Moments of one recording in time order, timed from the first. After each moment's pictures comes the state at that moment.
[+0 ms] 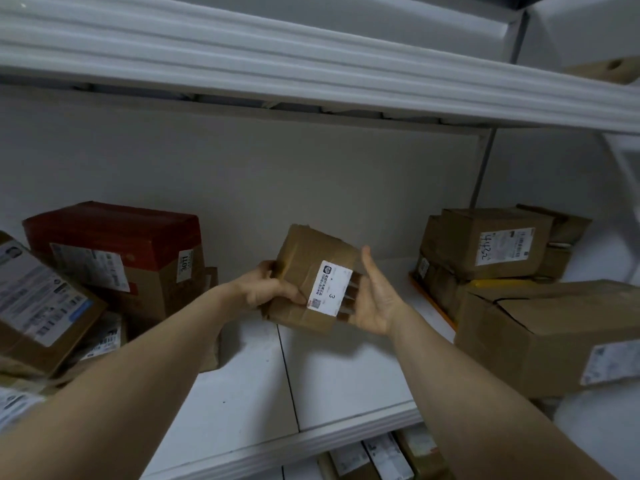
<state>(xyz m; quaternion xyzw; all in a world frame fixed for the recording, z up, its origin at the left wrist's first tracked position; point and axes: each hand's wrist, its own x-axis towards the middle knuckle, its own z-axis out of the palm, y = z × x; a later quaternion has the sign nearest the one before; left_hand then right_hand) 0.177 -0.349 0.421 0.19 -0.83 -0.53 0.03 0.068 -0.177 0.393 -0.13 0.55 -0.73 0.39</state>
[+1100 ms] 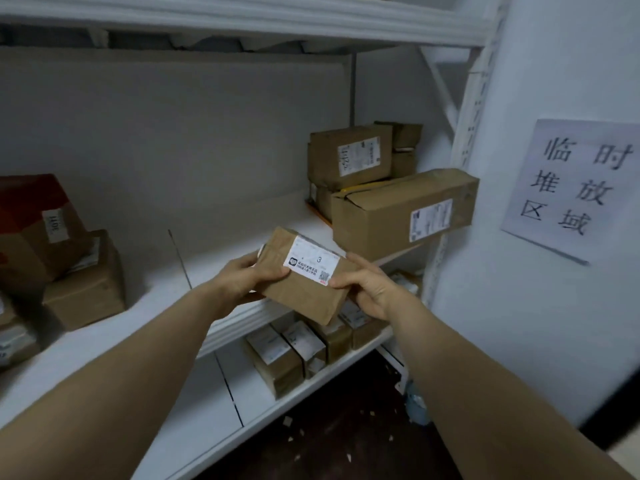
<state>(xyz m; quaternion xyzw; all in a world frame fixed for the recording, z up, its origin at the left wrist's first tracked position) 0.217 -0.174 0.354 0.12 -0.76 -0.64 -0.05 0.162 0.044 0.325 0.00 0.57 -0.79 0.23</state>
